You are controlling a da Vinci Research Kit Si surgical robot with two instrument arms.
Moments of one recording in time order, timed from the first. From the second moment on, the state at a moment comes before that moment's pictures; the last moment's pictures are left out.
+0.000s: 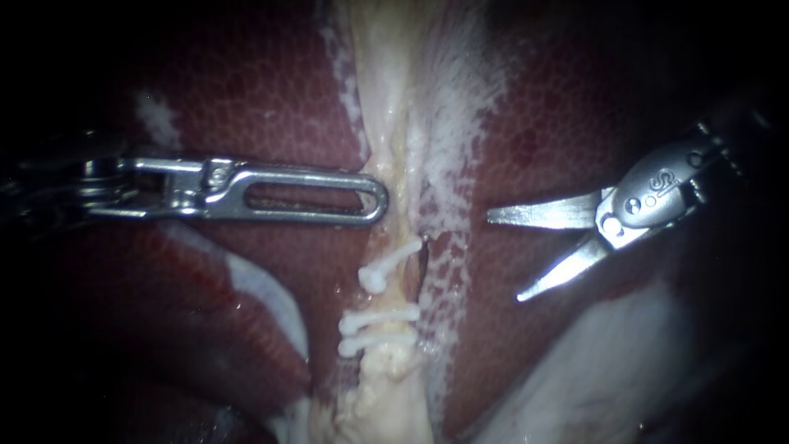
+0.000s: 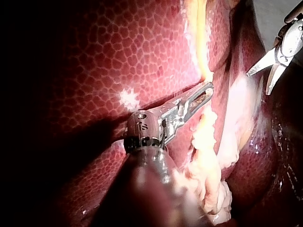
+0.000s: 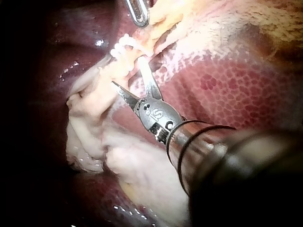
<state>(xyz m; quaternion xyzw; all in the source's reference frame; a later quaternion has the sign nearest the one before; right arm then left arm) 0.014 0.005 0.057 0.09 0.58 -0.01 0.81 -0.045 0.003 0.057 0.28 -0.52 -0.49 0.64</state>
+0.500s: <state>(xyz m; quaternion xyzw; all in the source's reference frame) 0.014 0.005 0.057 0.09 0.58 -0.01 0.81 -0.045 0.003 0.057 0.28 -0.52 -0.49 0.64</state>
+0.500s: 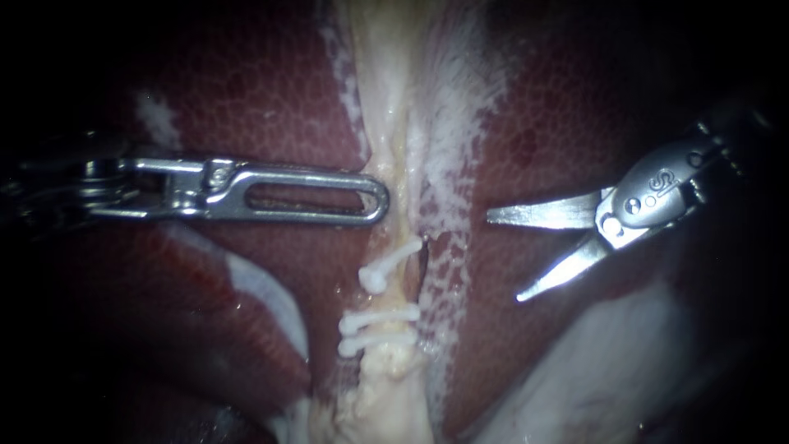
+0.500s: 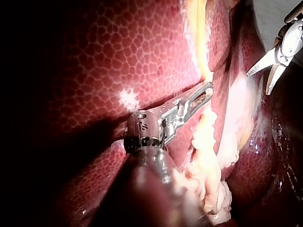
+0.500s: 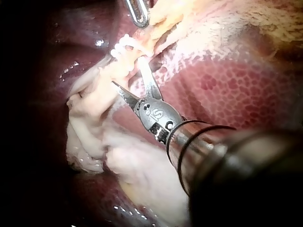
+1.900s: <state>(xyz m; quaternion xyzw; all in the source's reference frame) 0.021 0.000 0.066 0.30 0.56 0.04 0.77 -0.040 0.005 0.049 0.28 -0.53 -0.49 0.63</state>
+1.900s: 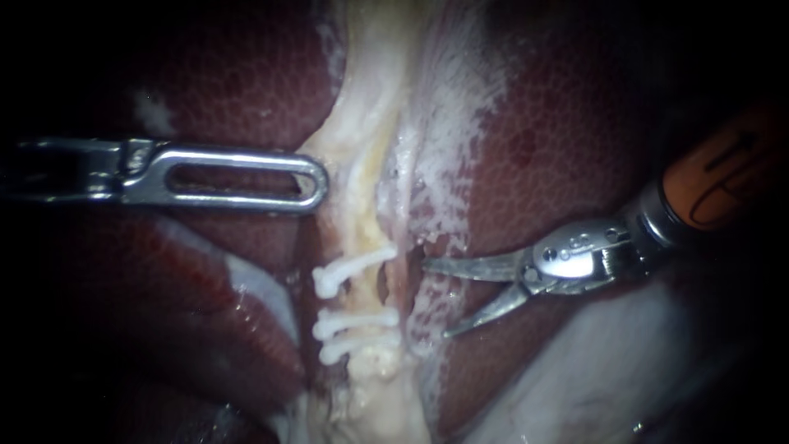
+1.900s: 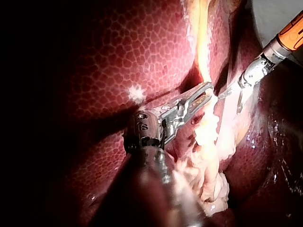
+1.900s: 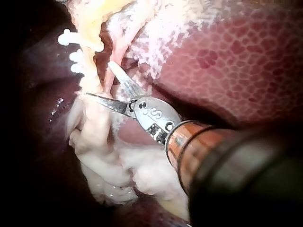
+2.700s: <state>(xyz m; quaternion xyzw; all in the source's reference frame) 0.023 -0.001 0.068 0.35 0.52 0.04 0.78 -0.039 0.004 0.048 0.27 -0.53 -0.49 0.63</state>
